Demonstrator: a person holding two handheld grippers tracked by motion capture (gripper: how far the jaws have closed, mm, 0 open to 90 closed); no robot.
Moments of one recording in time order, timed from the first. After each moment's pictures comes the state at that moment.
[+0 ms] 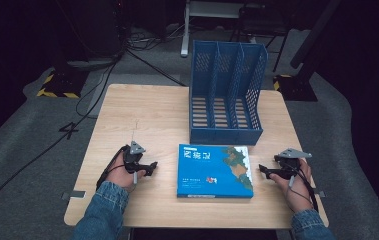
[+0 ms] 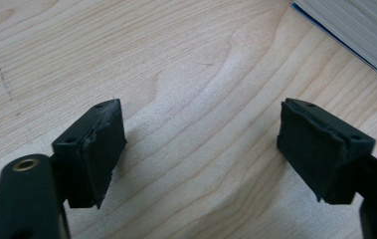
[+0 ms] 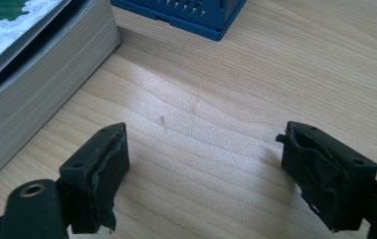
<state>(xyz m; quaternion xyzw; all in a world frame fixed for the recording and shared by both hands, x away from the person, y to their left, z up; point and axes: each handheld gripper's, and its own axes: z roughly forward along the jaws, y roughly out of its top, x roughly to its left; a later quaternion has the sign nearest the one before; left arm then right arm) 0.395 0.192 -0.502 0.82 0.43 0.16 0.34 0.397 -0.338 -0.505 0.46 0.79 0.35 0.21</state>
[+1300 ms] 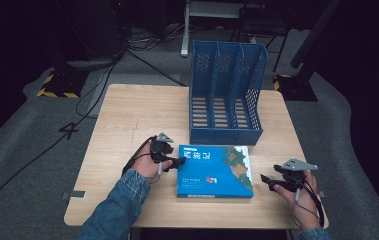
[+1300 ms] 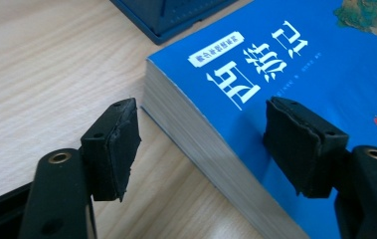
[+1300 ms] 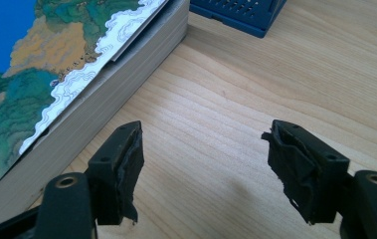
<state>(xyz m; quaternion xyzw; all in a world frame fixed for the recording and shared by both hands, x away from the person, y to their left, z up) 0.418 0.110 -0.476 0.83 0.40 0.03 0.39 0.348 -0.328 -0.483 0.43 0.80 0.35 0.21</state>
